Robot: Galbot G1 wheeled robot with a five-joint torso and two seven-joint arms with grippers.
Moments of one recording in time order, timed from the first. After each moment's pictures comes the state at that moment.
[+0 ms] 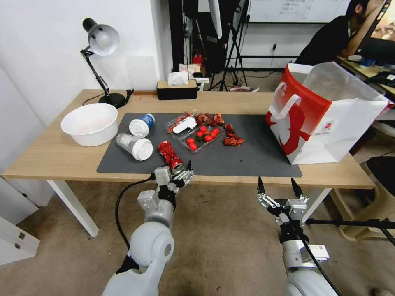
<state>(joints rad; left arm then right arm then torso) 1.34 -1.47 -0.21 -2.06 -0.39 0.26 -0.31 -1.66 1.21 0.39 2.08 0.21 0.28 0.30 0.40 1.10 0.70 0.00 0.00</state>
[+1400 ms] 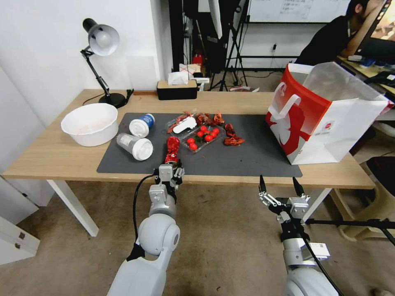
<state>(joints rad) 1.25 -1.53 -0.21 -1.93 -0.16 0.31 -0.35 -1.65 1.21 0.40 2.08 0.21 0.28 0.30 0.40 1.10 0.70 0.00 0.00</state>
